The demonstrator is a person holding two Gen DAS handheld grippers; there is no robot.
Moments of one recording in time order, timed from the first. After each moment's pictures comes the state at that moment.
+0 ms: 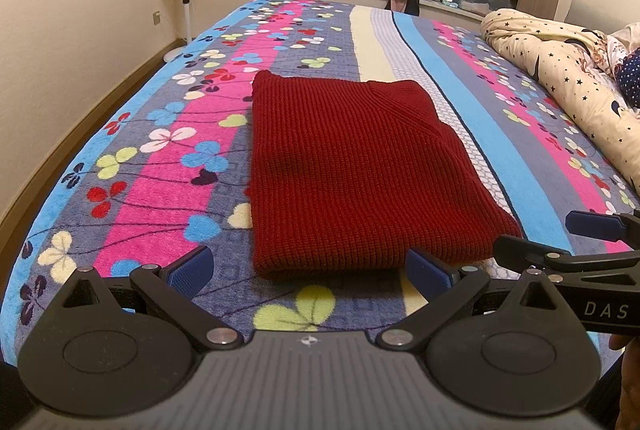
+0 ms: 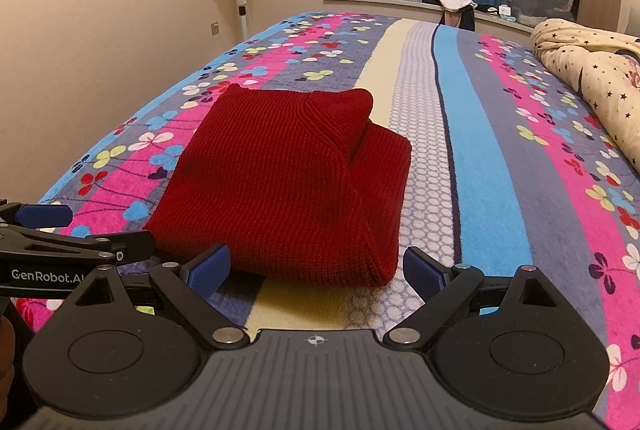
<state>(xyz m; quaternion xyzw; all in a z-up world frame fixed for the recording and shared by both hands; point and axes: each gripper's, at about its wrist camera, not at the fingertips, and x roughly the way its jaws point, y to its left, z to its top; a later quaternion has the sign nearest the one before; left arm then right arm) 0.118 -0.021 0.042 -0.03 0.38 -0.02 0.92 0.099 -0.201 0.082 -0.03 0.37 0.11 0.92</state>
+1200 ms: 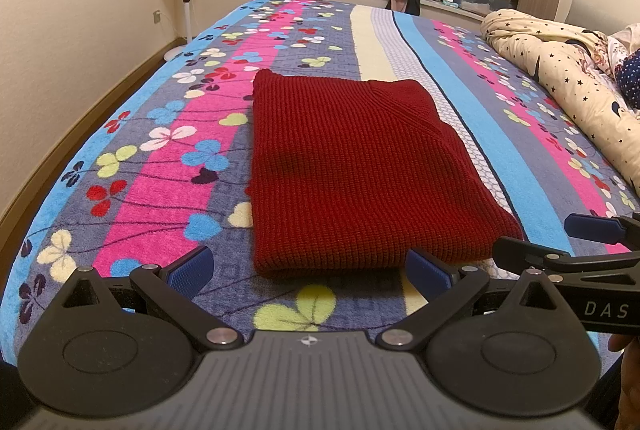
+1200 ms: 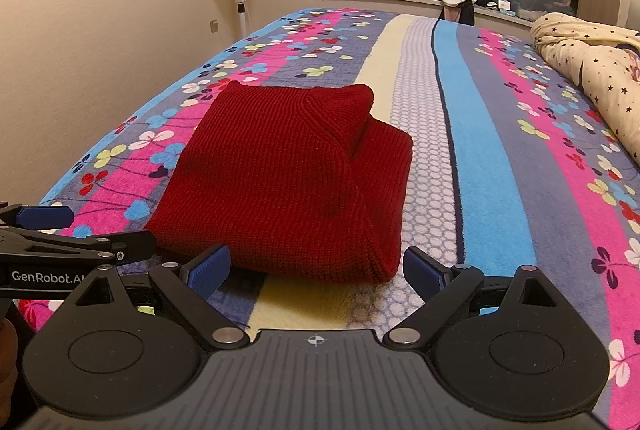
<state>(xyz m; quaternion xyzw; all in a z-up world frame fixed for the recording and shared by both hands) 0.118 -0.021 0.042 -0.03 0.38 -0.02 0.92 0.096 -0.201 0.081 -0.03 0.37 0.11 0.92</state>
